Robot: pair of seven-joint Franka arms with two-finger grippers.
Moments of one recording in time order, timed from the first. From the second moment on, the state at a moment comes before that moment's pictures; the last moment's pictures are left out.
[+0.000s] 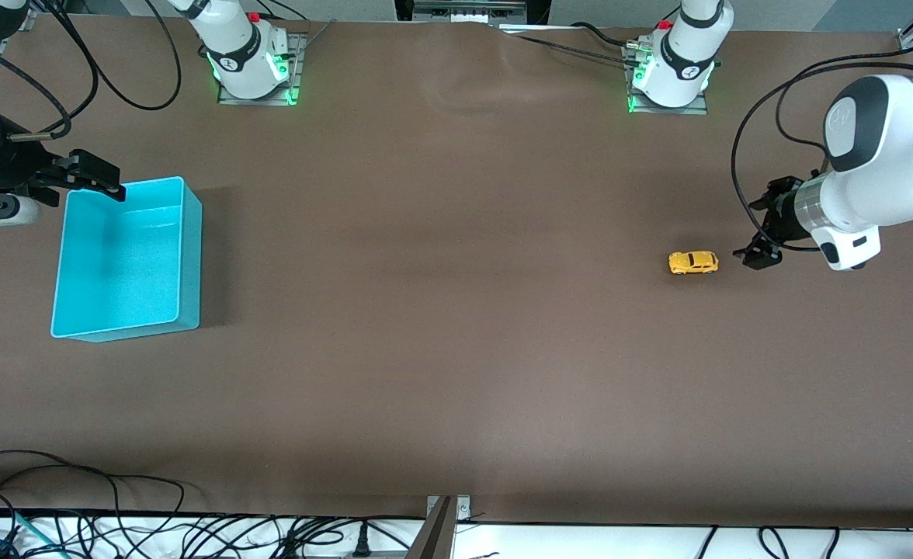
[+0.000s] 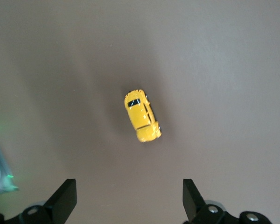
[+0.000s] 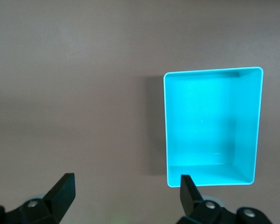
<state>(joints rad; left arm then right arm) 0.00 0.09 0.03 -2.04 -0.10 1.94 -1.27 -0.01 0.09 0.05 -1.52 0.02 1.53 -0.04</state>
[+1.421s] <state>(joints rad) -0.04 0.37 -0.01 -2.27 0.05 2.44 -1.80 -0.01 0.10 0.05 -1.52 0.02 1.54 -0.04</state>
